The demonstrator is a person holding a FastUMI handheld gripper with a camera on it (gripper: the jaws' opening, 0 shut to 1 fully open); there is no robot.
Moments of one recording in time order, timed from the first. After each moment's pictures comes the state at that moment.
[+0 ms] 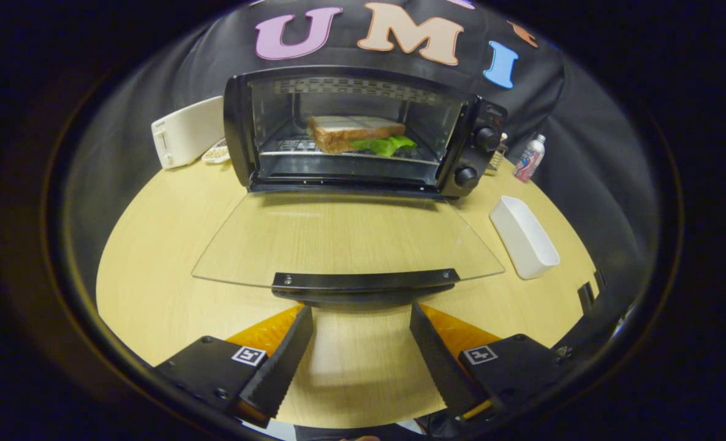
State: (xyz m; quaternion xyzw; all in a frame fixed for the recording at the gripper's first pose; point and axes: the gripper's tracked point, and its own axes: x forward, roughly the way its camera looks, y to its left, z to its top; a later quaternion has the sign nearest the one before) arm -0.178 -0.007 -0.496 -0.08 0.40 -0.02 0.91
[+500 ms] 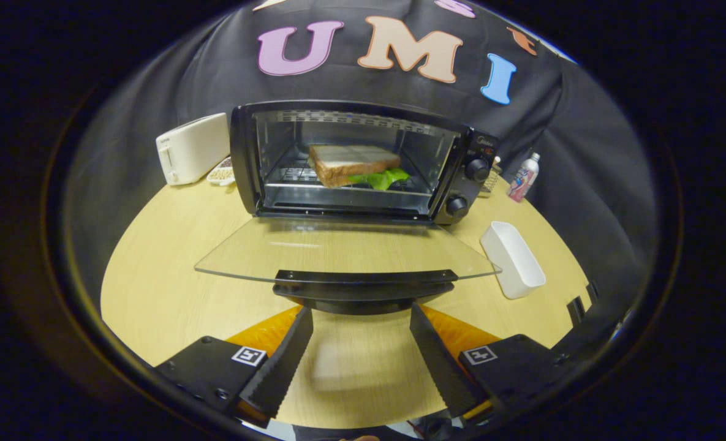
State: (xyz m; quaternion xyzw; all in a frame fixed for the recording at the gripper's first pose) arm -0.162 -0.006 -0.465 -0.08 0.37 -0.02 0.93
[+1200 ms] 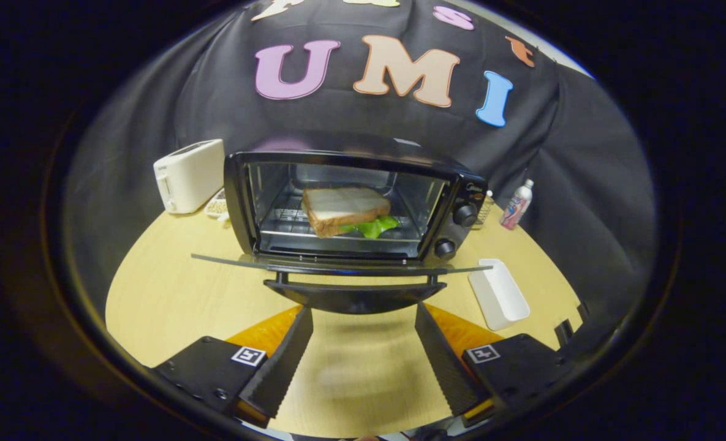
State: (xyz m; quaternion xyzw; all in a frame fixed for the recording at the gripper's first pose) arm -0.120 -0.007 -0.419 -0.08 0.31 -0.02 0.95
